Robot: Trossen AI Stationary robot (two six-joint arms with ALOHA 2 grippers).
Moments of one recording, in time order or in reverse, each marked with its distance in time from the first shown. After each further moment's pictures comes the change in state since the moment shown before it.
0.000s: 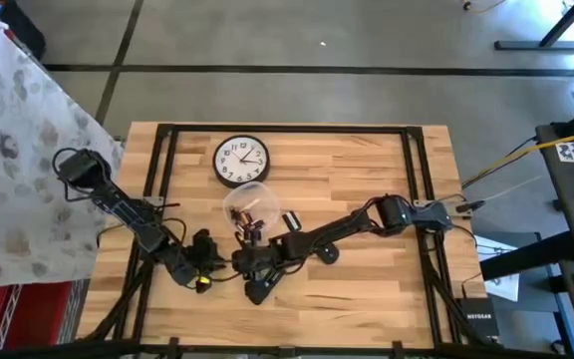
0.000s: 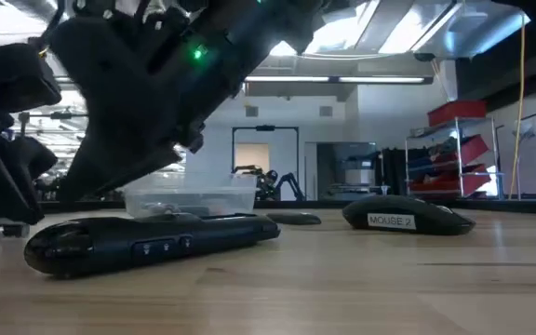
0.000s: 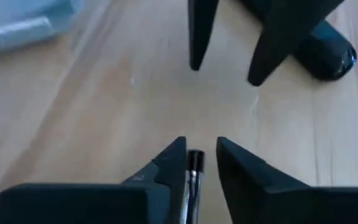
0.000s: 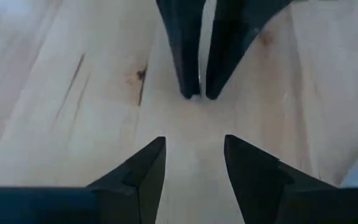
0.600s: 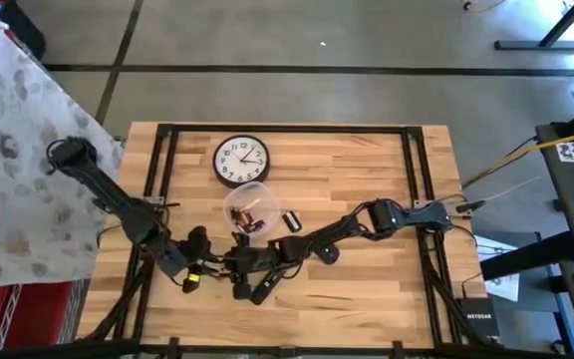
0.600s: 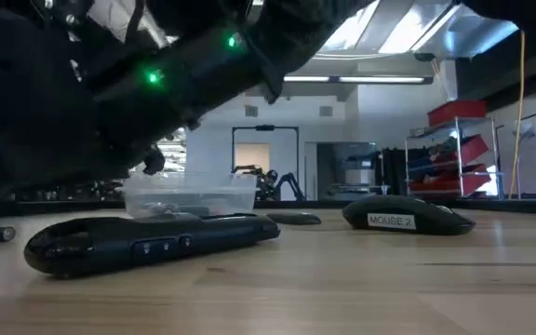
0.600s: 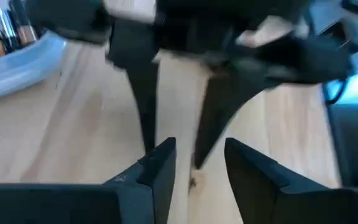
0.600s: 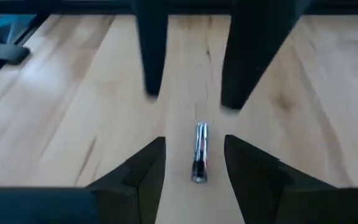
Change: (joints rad) left arm -0.013 -0.338 0.119 -0.331 0.055 0.038; right arm -0.008 0.107 0.001 0.393 -0.015 0.064
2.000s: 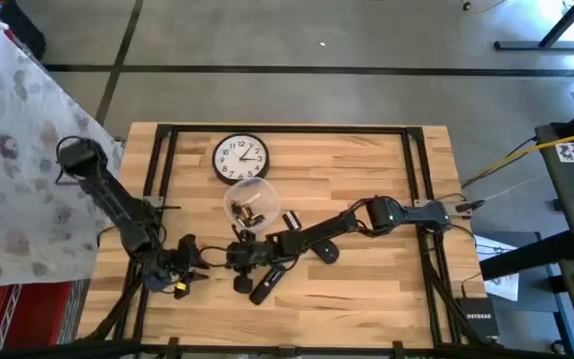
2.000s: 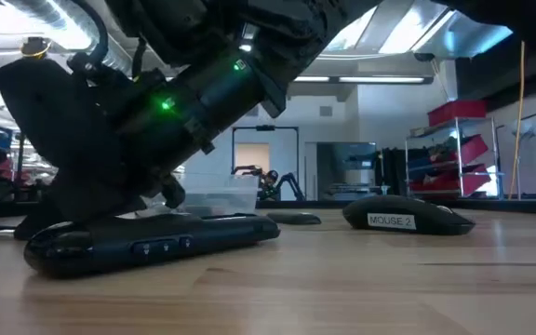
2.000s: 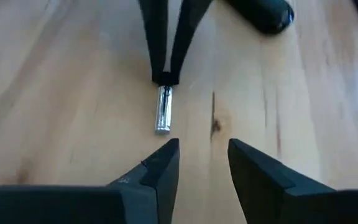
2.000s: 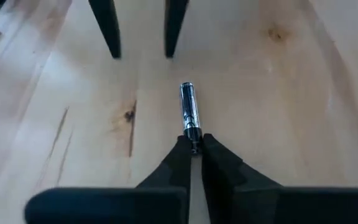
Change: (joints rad) left arm -0.227 0.255 -0.184 0.284 -0.180 -0.149; right arm -0.032 0.001 0.002 -0.166 -0.106 0.169
